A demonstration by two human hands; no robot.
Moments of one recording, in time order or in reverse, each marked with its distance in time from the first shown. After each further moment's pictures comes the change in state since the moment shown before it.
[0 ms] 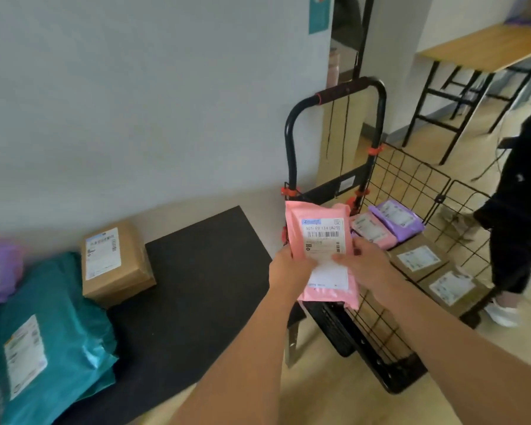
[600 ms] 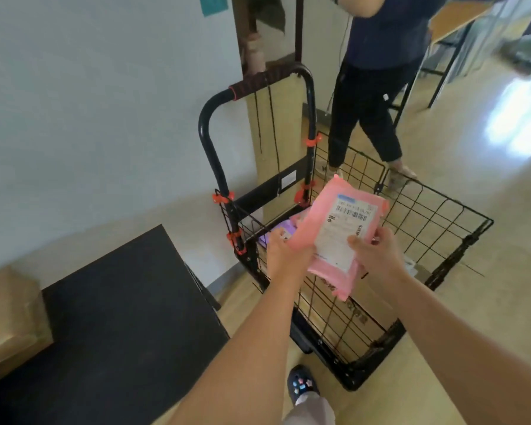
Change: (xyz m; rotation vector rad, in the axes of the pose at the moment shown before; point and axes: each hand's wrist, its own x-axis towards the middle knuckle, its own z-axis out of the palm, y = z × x) left_hand 0.057 0.069 0.158 -0.086 -0.029 -0.057; right_hand 0.070 0.062 -0.138 0.339 0.324 0.140
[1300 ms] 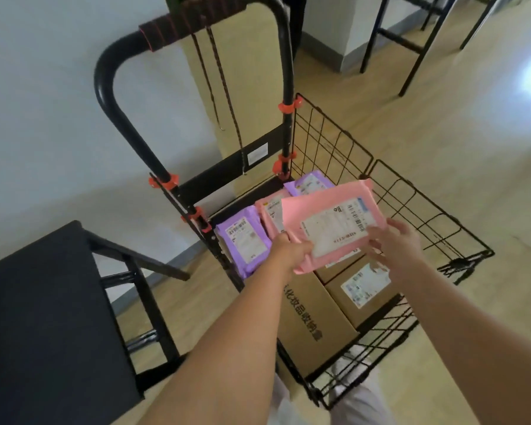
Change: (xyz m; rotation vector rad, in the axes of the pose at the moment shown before) left_hand 0.132 0.005 0.158 -0.087 -0.255 -0.395; right_hand 0.201 0.011 -0.084 0.109 0.068 0.352
